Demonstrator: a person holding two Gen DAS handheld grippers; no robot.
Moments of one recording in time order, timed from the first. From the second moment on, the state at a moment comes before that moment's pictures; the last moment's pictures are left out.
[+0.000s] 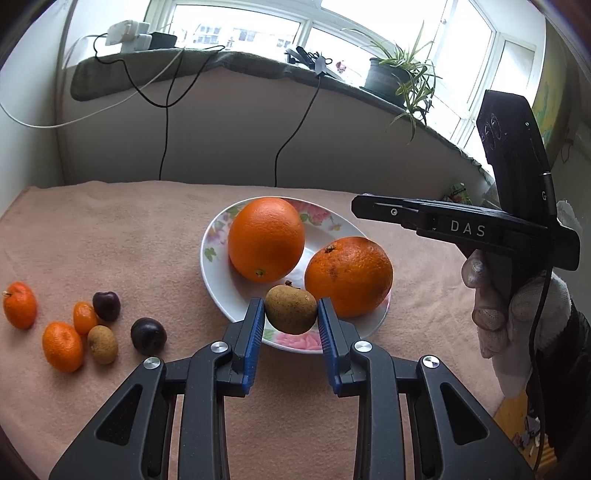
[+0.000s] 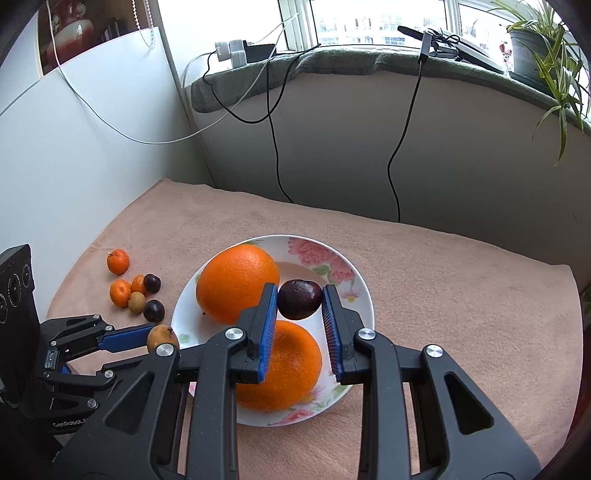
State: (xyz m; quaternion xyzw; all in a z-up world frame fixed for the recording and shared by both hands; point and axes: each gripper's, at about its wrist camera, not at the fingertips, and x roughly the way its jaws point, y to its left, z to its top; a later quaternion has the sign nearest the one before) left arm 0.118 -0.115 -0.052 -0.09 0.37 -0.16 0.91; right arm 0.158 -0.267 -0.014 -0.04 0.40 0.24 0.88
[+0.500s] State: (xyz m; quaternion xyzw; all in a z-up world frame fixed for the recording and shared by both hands) left arm 0.126 -0.124 -0.054 -0.08 0.38 -0.17 0.91; right arm 0.178 -0.273 -0.029 -0.03 0.42 0.23 0.88
